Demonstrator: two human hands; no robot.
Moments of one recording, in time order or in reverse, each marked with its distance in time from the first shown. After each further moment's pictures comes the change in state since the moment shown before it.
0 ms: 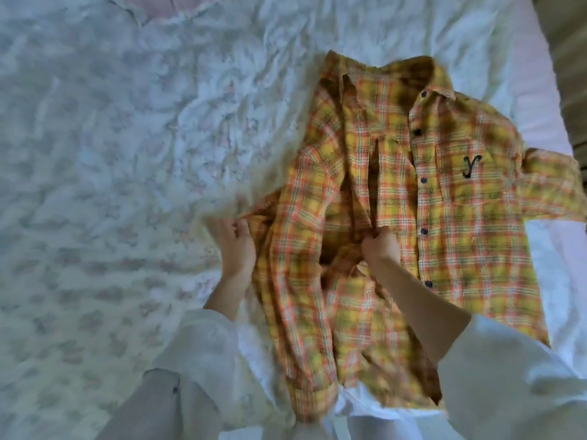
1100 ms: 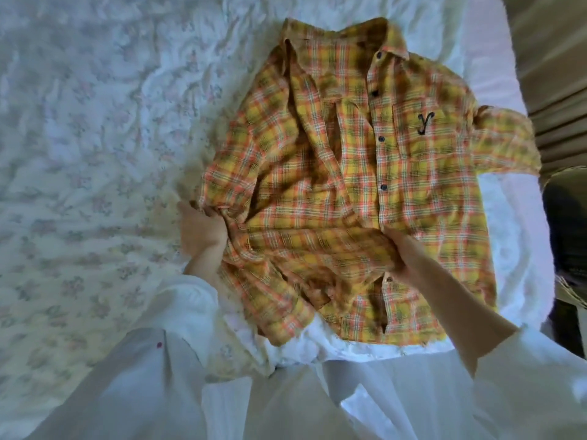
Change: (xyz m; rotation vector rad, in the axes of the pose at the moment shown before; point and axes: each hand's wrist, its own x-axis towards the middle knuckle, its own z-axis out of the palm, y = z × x) left_hand -0.046 -0.001 -0.009 0.412 0.239 -0.082; right_hand -0.035 0.105 -0.084 0.798 -0.359 0.354
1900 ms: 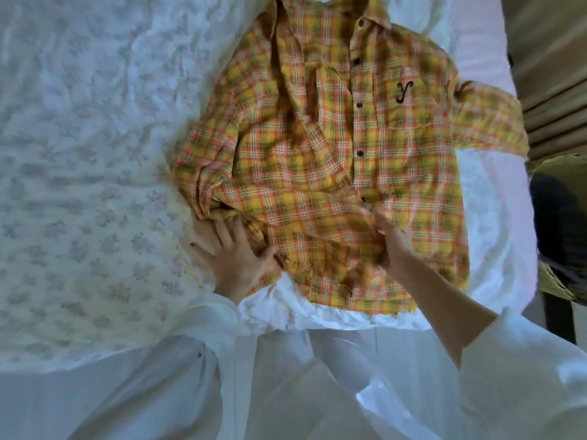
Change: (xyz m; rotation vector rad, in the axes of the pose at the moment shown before) left_hand -0.129 -0.093 0.068 0.731 -0.180 0.428; right_hand -0.012 0.043 -0.064 -0.112 0.030 -0.135
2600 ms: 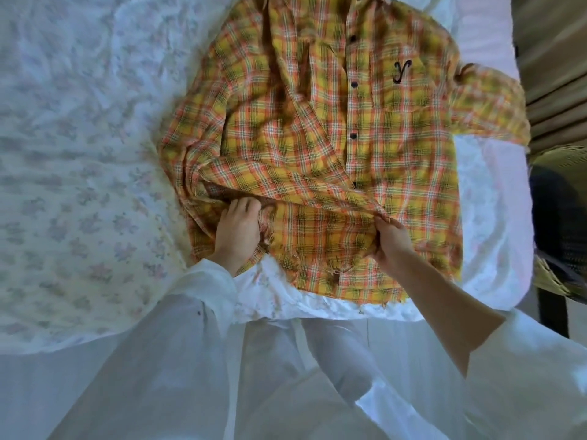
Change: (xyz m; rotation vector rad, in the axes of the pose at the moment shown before) left_hand 0.009 0.020 0.004 -0.071 0.223 0.452; right_hand 0.016 0.021 -0.020 0.065 0.051 -0.079
